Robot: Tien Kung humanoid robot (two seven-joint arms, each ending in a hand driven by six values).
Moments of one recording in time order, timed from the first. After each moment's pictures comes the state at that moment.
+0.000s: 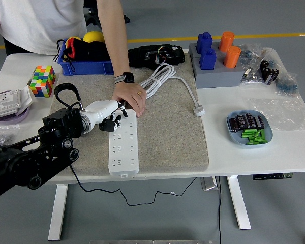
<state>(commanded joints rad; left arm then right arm) -0.68 0.27 -0.62 -1.12 1.78 -0.07 0.35 0.03 -0.24 1.38 0.18 -1.19 0.09 -0.12</state>
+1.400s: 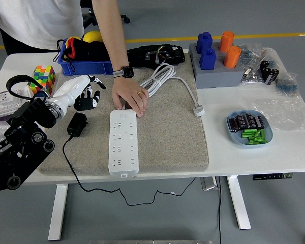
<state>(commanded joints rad) -0.47 0.32 -1.04 -1.24 1.83 0.03 0.23 0.03 -0.23 1.40 0.18 -1.19 0.09 -0.12</state>
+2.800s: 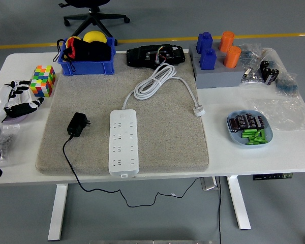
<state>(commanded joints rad) -0.22 0.28 -1.52 -1.22 1.78 0.05 0.18 0.03 -0.23 1.40 0.18 -1.20 0.09 -0.12</state>
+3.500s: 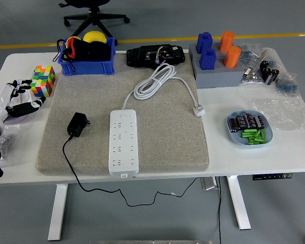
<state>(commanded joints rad) -0.22 0.28 -1.51 -1.24 1.77 0.05 0.18 0.03 -0.23 1.38 0.18 -1.20 0.09 -0.12</state>
